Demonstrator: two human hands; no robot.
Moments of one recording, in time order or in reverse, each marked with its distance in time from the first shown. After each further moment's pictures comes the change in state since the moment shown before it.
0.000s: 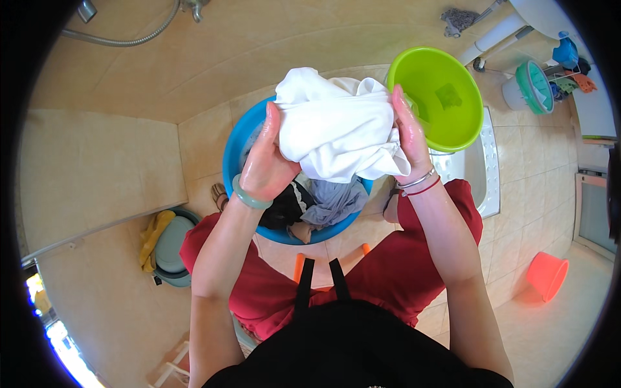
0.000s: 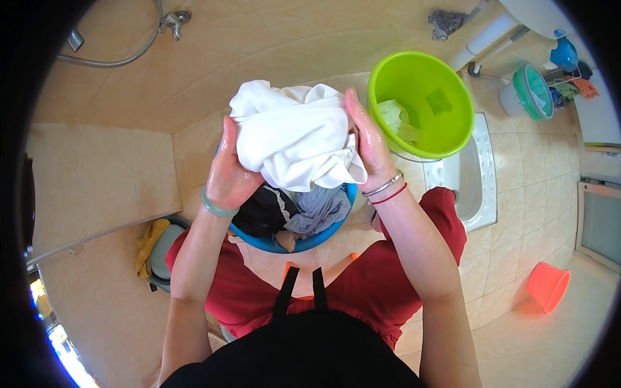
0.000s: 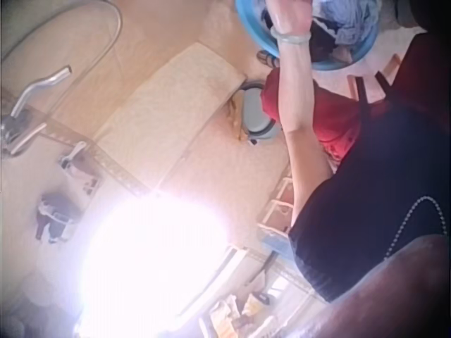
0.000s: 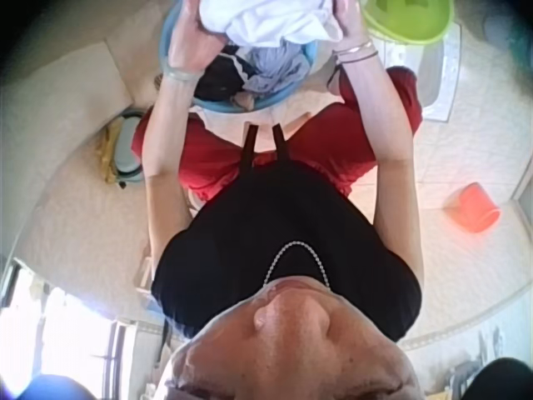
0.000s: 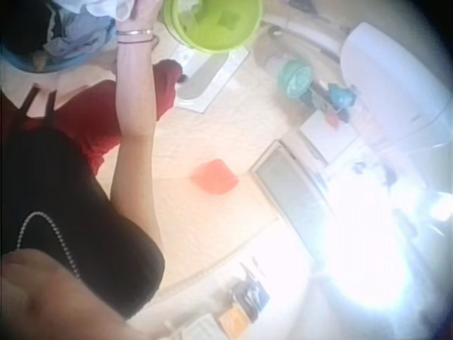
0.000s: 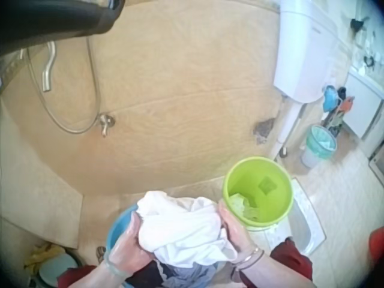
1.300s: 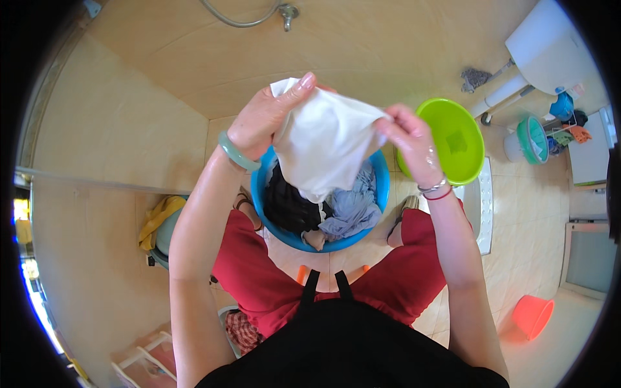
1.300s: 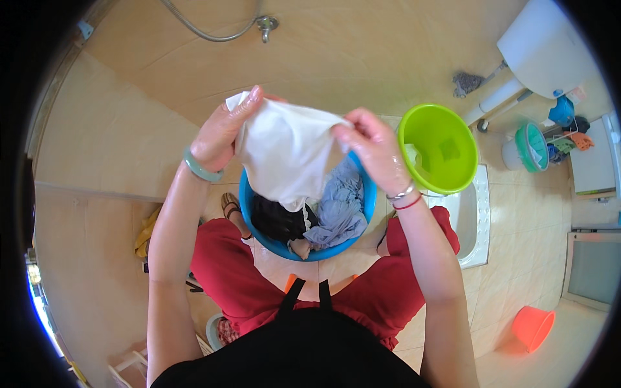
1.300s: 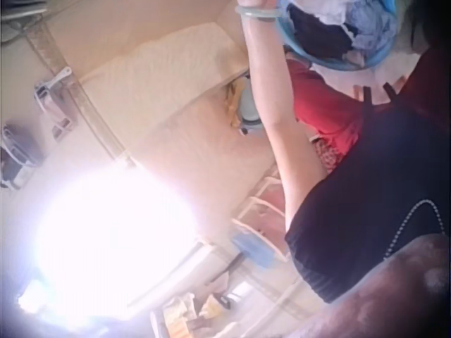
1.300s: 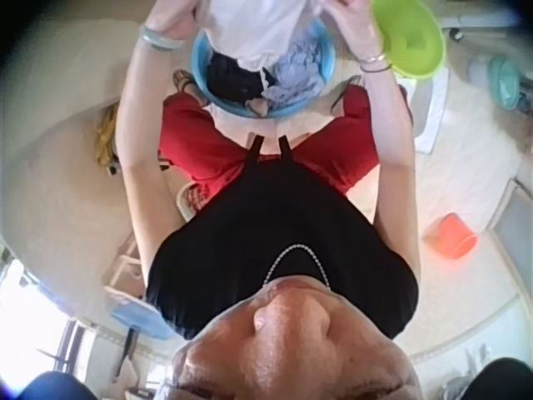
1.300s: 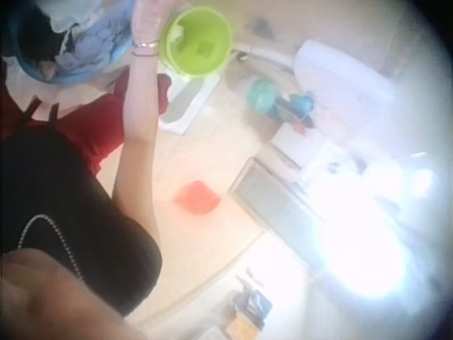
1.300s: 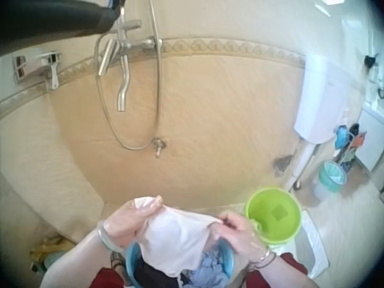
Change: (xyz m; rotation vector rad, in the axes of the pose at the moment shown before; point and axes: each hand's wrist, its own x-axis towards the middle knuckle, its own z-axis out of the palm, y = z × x) left_hand -0.080 0.127 0.042 0.730 0.080 0.151; right_hand -0.009 0.004 0.094 -1.056 -0.117 -0.285
